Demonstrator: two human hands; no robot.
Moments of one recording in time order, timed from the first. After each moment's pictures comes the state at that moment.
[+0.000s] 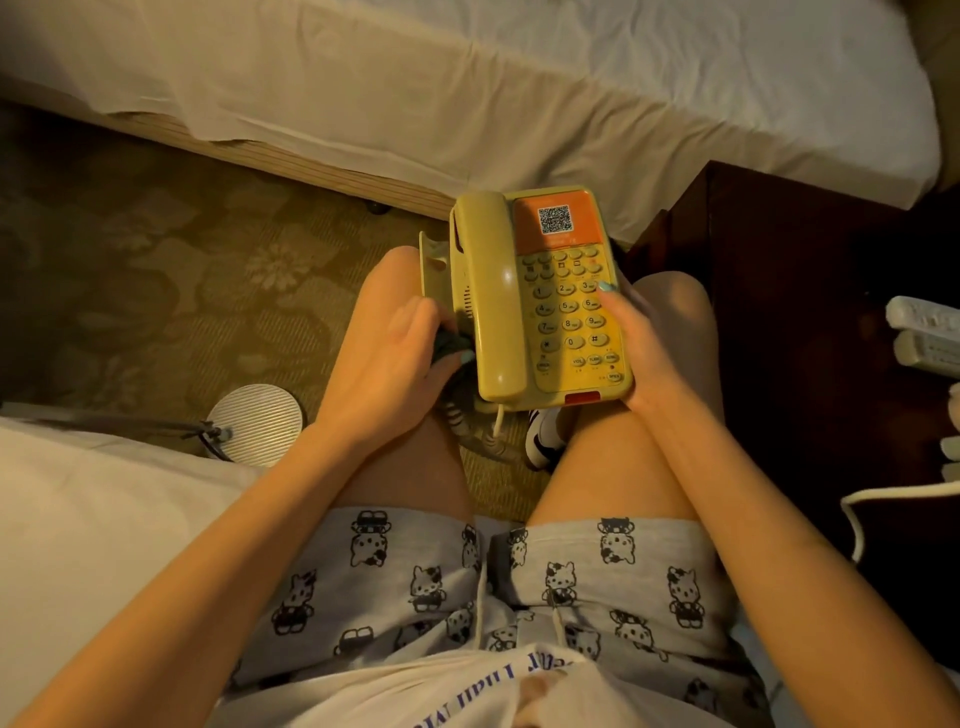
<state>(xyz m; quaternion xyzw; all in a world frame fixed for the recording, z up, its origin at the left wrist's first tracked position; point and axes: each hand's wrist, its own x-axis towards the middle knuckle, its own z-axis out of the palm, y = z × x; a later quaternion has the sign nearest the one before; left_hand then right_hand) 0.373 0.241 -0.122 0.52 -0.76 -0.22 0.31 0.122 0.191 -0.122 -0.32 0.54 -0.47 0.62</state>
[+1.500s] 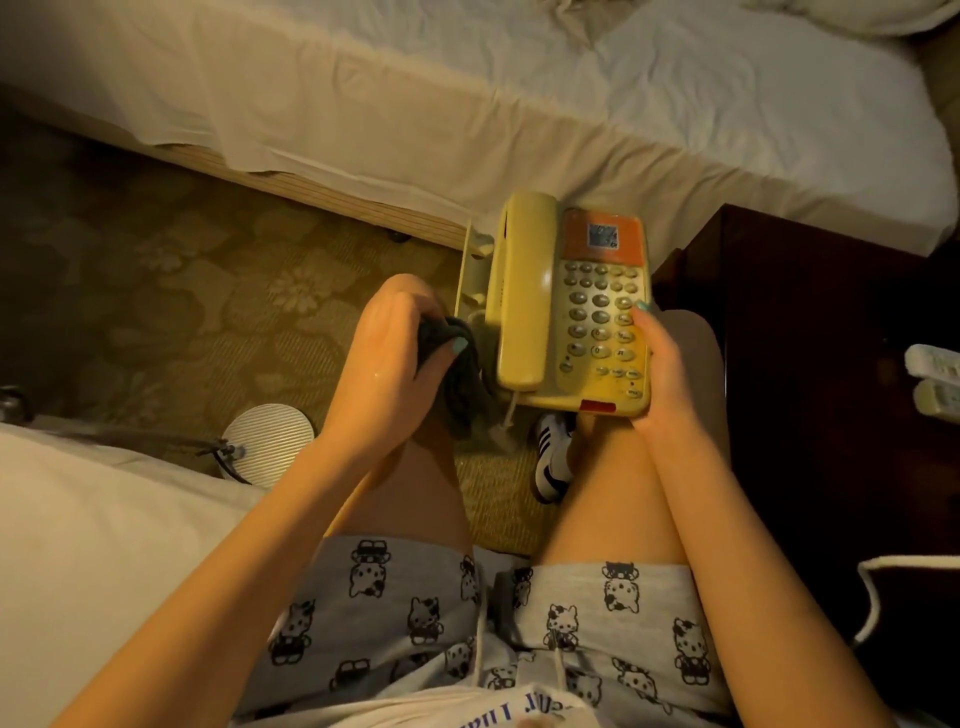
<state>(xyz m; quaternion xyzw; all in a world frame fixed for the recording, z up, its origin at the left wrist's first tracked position) 0.375 0.235 -0.095 0.55 -0.68 -0.22 0.42 0.118 0.177 -0.125 -0.23 0.53 -0.51 0.63</state>
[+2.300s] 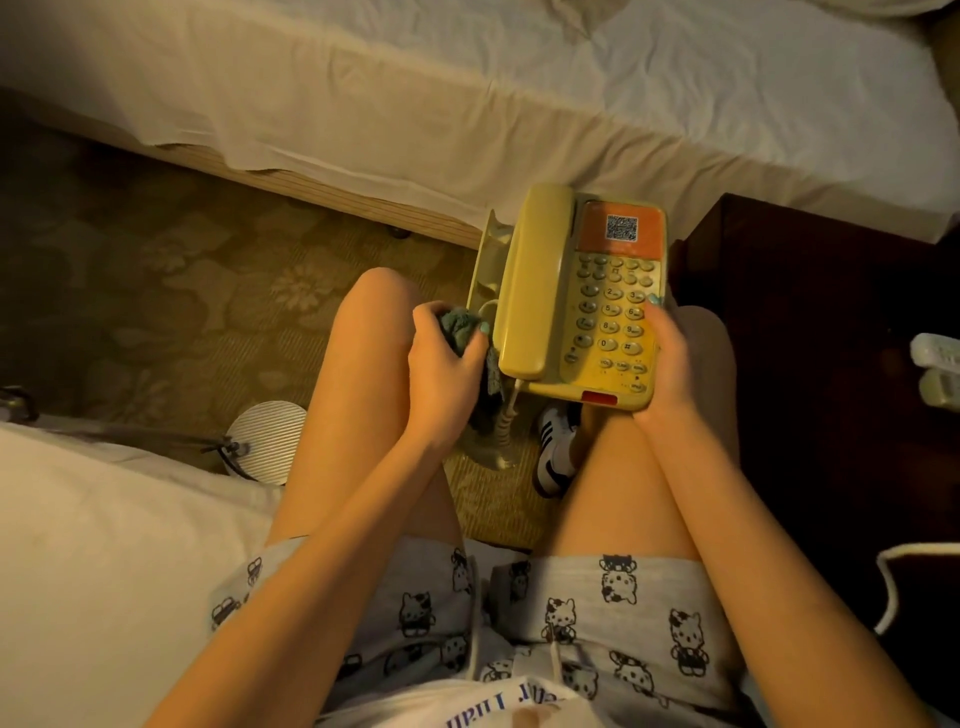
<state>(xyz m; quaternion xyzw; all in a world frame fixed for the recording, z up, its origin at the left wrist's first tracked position) 0.314 0.217 -0.122 0.67 -0.44 -0.38 0.46 0.107 0.174 -0.135 -0.23 0.53 -0.57 0.58</state>
